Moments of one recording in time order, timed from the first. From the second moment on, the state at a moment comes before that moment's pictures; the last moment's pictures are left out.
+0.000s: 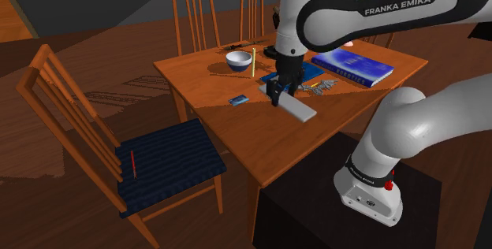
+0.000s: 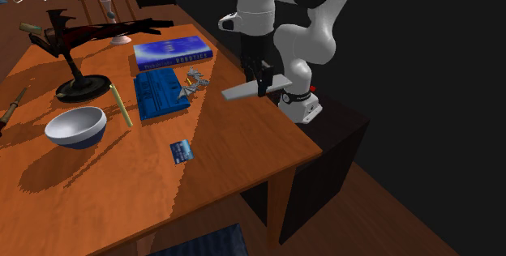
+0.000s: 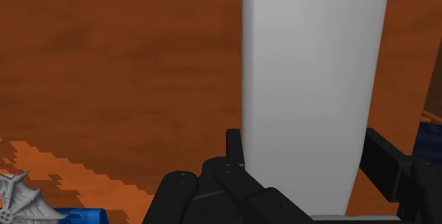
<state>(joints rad) 0.05 -0.78 0.22 -2.68 0.16 1.90 0.34</state>
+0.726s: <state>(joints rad) -0.05 -0.35 0.20 -2.36 0.07 2.00 0.29</state>
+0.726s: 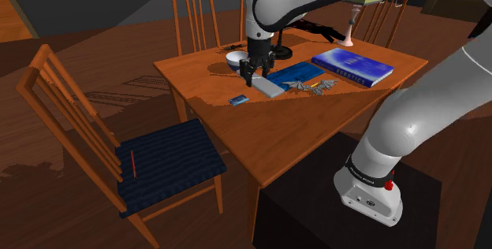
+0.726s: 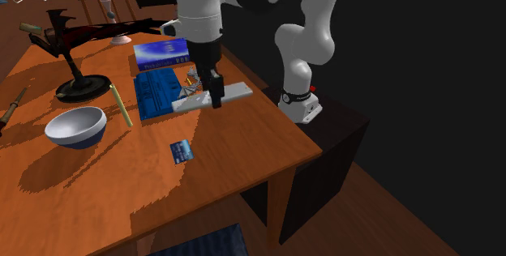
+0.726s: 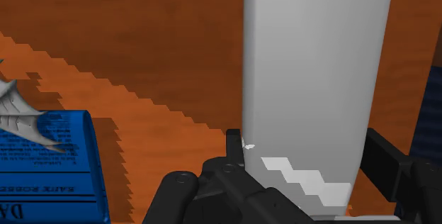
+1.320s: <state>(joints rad) -0.09 -0.01 0.18 -1.99 0.00 1.97 0.27</state>
